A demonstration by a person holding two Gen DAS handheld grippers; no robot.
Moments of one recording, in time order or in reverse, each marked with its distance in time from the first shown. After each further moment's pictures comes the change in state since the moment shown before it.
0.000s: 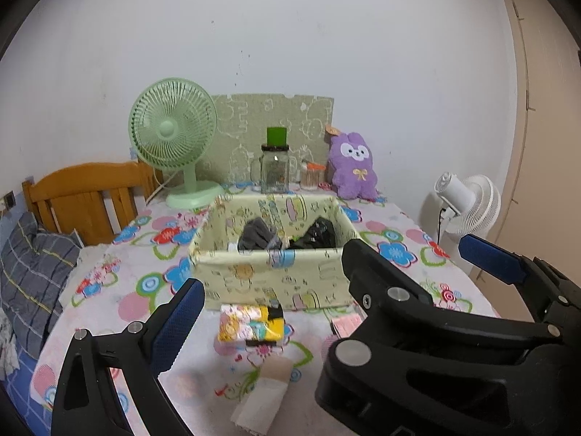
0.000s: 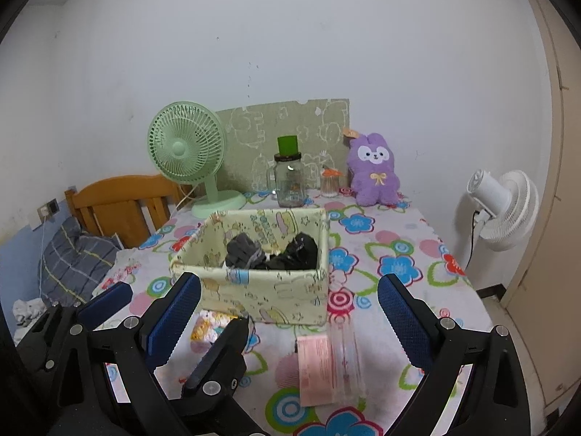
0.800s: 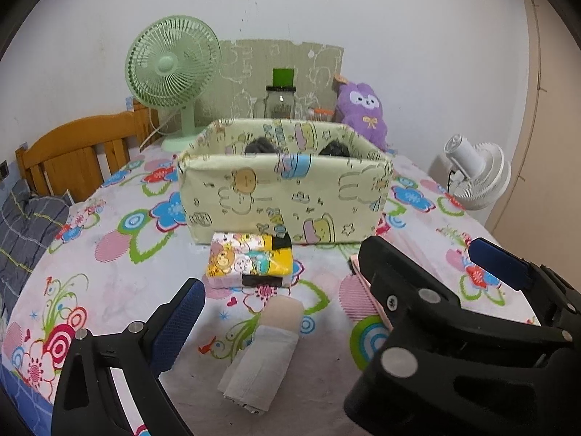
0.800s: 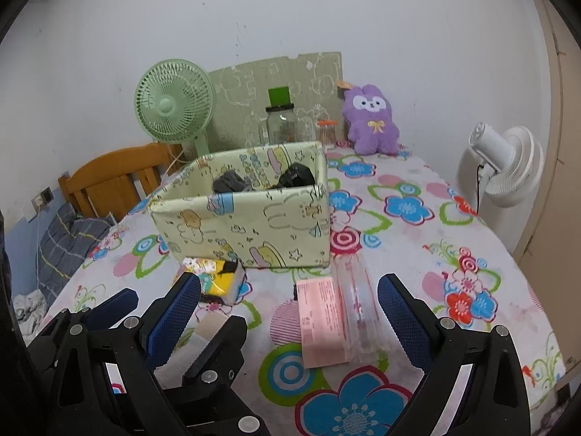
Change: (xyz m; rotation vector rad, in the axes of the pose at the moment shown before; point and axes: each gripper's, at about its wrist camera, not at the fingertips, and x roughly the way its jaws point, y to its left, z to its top) left arm 0.043 0.010 -0.056 -0.024 0.144 -0.005; right arm 0.036 -0.007 -0.062 0.053 0.114 -0.009
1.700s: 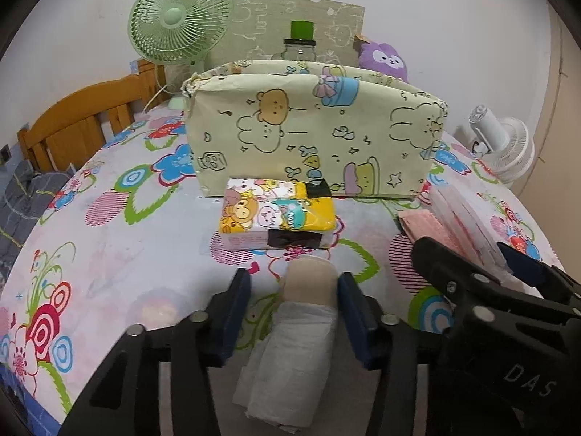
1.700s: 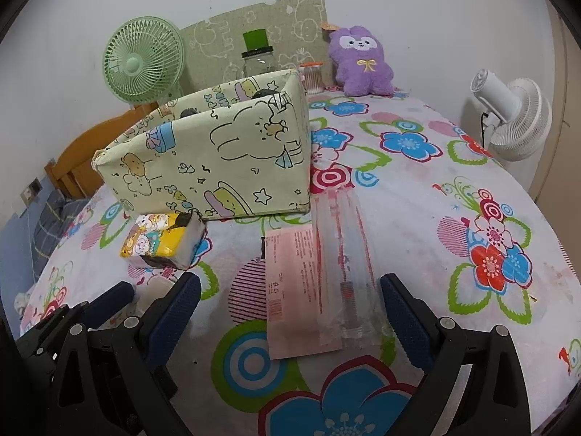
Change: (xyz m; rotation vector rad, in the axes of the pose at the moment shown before) left arm 0.041 0.018 -0.019 -0.021 0.128 0.057; right arm 0.054 -0.025 -0.022 0.053 0.155 -0.004
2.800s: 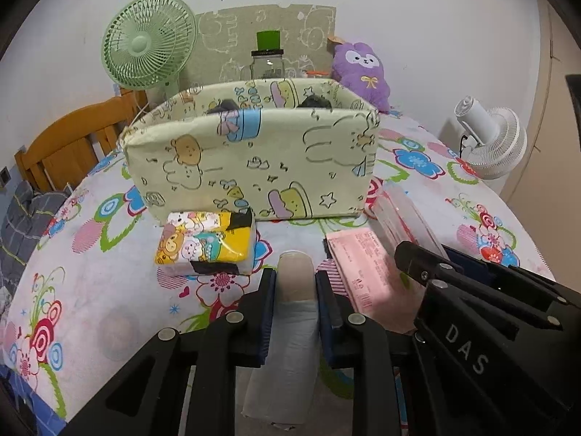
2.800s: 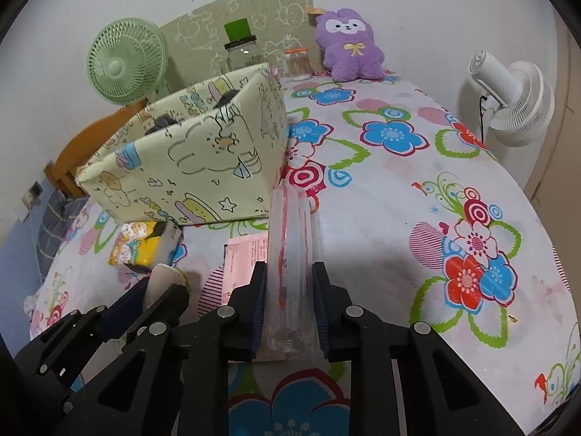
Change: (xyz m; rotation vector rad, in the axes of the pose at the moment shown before) left arm -0.010 -0.058 0.017 0.056 -0.013 0.010; right arm -0.003 -0.032 0.019 0.041 0.075 0.031
